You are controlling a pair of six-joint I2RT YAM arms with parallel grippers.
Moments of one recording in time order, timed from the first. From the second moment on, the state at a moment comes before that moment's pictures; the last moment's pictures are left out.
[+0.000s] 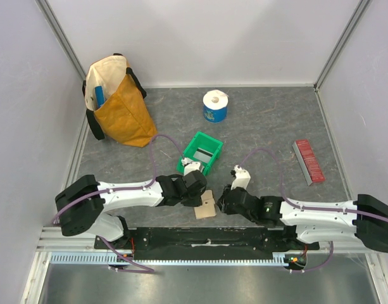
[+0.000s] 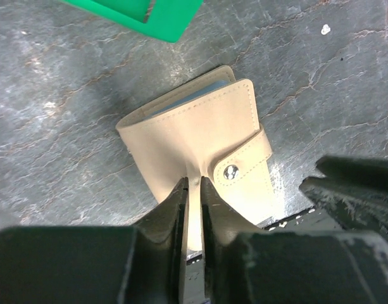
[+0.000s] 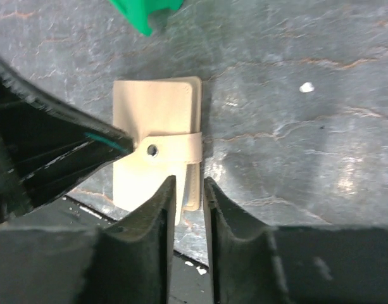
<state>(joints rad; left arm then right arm) -1.11 1.44 0.74 -0.31 -0.17 -0.95 1.26 1.07 0.42 -0.12 0.44 1.01</state>
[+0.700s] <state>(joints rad) -1.11 1.31 0.67 -0.37 -0.21 -0.92 1.17 1.21 0.48 -0.15 0.31 0.94</state>
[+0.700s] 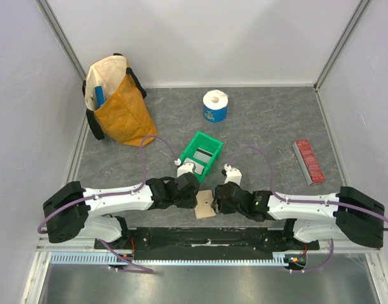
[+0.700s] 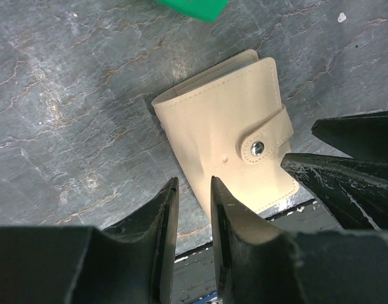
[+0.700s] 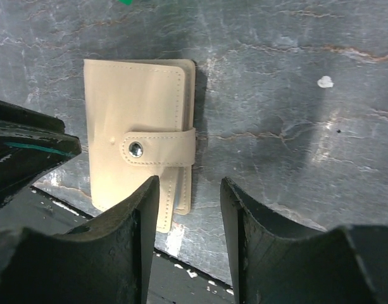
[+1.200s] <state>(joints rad) -1.11 1.36 0.67 -0.30 -0.18 -0.92 1.17 1.30 0.58 -0.15 0.25 0.88</state>
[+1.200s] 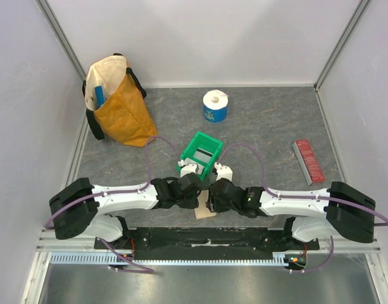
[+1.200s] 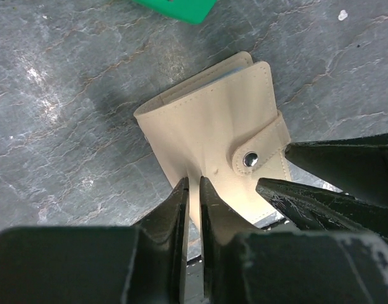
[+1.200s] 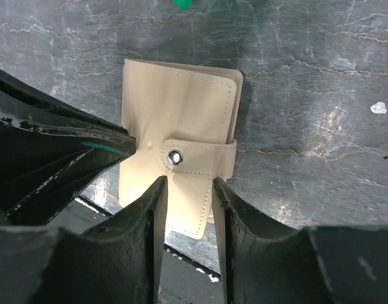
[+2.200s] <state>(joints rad) -1.11 1.40 0.67 -0.29 -0.18 -0.93 1.17 1.40 0.66 -0.14 0.27 0.85</state>
